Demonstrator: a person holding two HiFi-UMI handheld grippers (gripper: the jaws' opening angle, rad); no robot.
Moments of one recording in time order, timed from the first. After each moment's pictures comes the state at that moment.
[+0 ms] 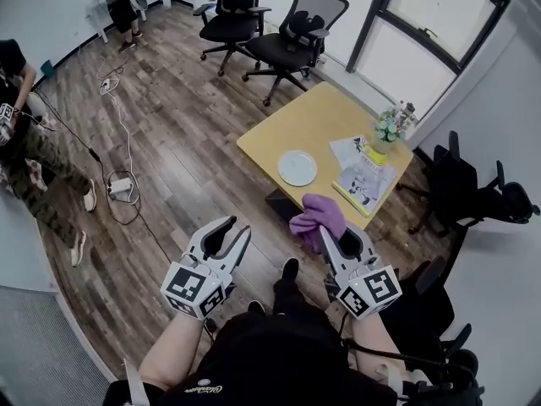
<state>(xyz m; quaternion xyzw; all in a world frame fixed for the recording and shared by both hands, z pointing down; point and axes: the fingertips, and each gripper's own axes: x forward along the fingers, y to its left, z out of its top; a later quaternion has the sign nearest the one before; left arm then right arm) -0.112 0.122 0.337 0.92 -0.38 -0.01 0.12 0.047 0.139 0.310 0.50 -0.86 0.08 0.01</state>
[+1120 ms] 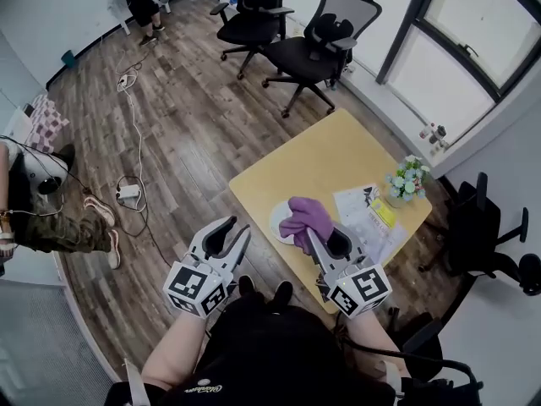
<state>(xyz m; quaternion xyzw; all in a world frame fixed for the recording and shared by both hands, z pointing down) -0.025 -0.084 0.354 0.88 -0.45 0.02 0.14 0.116 -0.085 0.340 0.42 -0.90 0.12 0.00</state>
